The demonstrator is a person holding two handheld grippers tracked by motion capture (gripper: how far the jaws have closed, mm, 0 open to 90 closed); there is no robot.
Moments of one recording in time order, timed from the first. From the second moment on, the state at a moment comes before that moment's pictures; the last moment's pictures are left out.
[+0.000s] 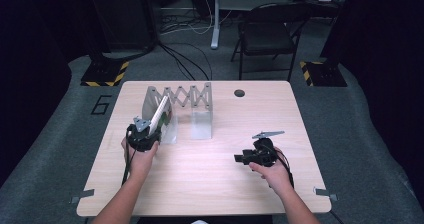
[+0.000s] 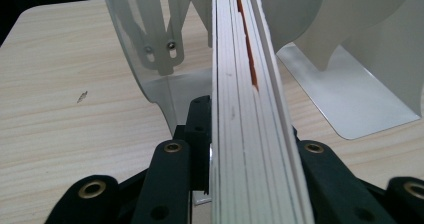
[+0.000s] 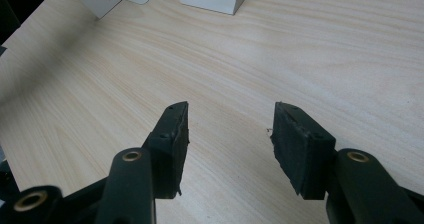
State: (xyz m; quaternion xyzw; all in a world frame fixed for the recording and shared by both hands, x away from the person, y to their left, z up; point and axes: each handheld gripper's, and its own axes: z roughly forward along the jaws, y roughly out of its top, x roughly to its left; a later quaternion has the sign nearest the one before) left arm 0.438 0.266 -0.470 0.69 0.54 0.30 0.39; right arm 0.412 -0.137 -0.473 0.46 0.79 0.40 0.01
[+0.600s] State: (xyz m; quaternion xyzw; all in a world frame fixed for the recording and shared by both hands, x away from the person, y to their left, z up) left arm 0.431 0.269 -0.464 0.68 0.53 0.30 0.40; right arm 0.413 -0.135 -0.475 0.46 0.79 0.40 0.00
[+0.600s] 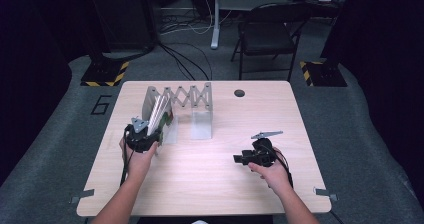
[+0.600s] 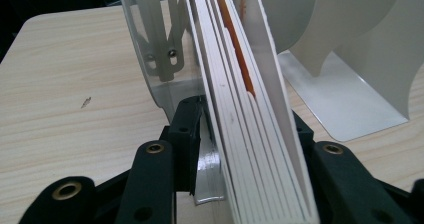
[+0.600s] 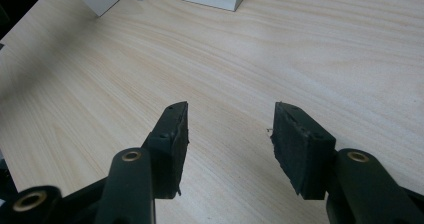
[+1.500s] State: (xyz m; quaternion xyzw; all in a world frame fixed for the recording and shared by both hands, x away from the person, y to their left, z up) left arm 0.405 0.271 -0.422 0.66 0.52 0.31 0.44; right arm 0.414 -0.134 -0.475 0.46 0.79 0.40 0.01
